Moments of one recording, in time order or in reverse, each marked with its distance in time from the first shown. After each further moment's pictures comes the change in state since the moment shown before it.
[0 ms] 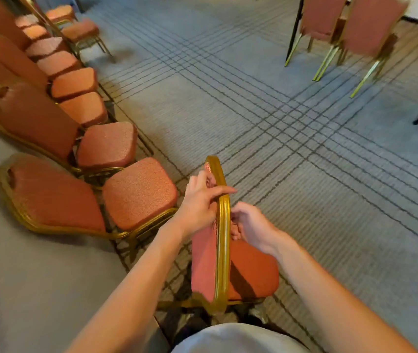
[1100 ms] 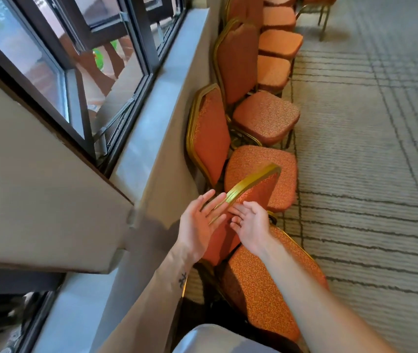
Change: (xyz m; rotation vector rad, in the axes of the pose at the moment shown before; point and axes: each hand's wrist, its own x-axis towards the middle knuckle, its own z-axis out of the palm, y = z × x) left_hand -0.218 -0.125 -0.093 -1.594 1.151 -0.760; right_hand 0.161 0.078 0.264 -0.065 -0.215 0.356
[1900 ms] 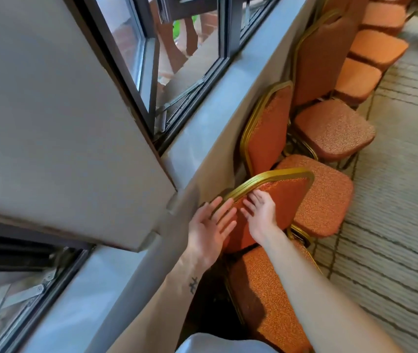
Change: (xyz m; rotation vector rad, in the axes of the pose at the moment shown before) left_hand 0.011 -0.008 -0.062 -0.370 0.277 0.108; right_hand 0.077 0.016 0.080 -0.138 -0.036 0.025
